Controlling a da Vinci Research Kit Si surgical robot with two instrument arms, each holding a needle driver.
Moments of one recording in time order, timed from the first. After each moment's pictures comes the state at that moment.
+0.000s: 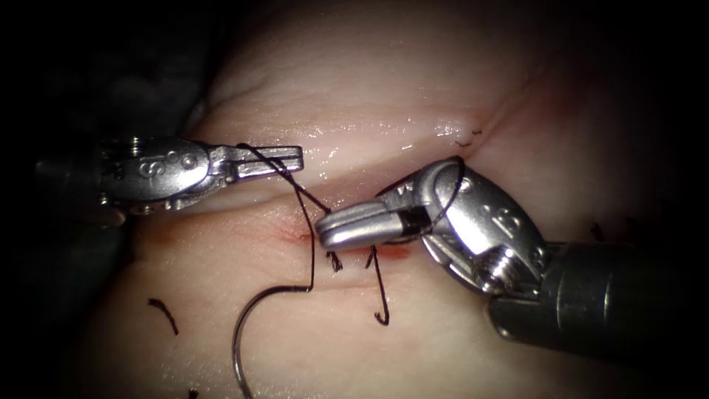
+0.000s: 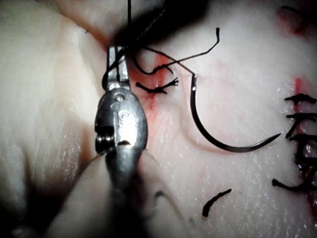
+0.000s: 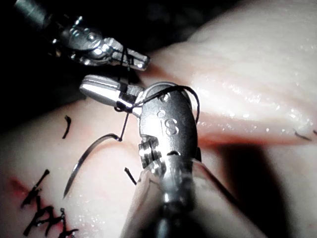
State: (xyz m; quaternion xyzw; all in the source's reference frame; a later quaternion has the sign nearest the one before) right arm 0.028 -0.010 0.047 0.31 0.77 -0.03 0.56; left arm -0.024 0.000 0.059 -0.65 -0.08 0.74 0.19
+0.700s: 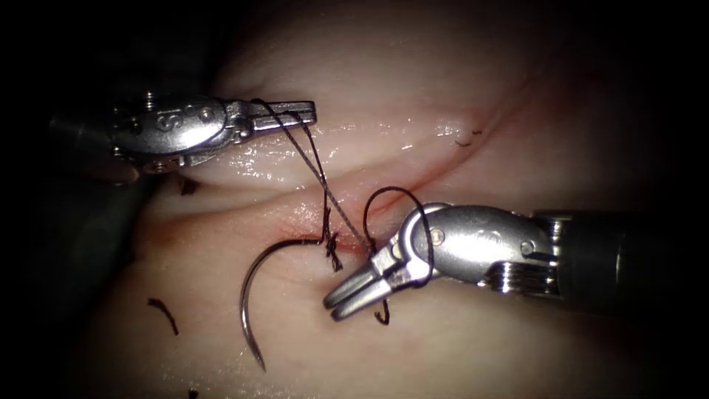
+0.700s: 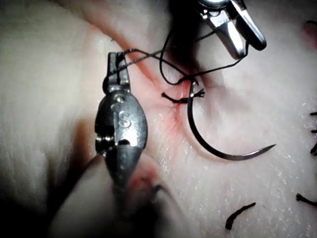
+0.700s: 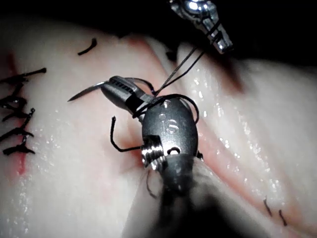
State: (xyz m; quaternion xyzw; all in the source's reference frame) right arm 0.027 -0.014 0.050 0.35 0.58 -0.21 0.71; left arm -0.024 0.002 0.059 -0.63 -0.08 0.75 0.20
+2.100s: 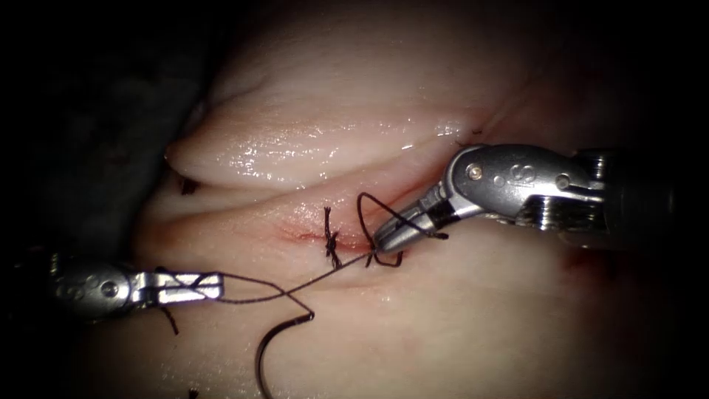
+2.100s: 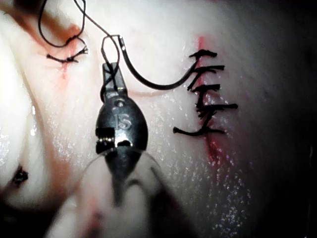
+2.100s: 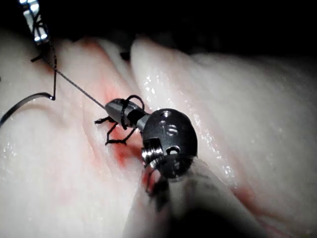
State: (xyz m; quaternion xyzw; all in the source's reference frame) right arm 0.024 -0.007 0.052 0.36 0.55 -0.12 0.74; left arm -0.019 -0.016 0.053 -0.56 -0.10 0.81 0.11
